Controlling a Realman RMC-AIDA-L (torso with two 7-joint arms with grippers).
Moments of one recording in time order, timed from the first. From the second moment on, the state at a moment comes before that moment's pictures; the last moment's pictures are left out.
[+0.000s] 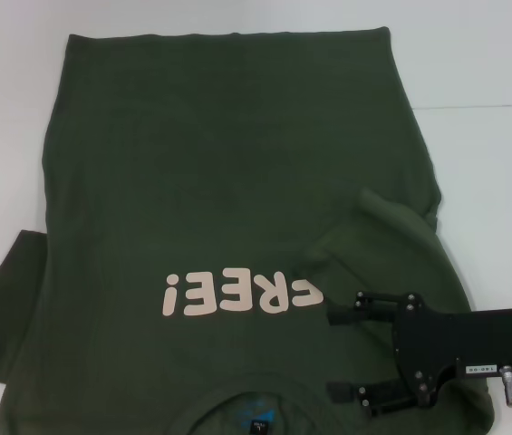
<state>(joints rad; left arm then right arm) -0.51 -2.09 0.39 1.09 2.82 1.59 -2.42 0.51 2.09 -0.72 -0.57 -2.08 -1.72 1.07</state>
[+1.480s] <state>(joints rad) -0.51 -2.08 0.39 1.11 2.85 1.58 -2.42 0.51 2.09 -0.72 -0.57 -2.08 -1.72 1.07</state>
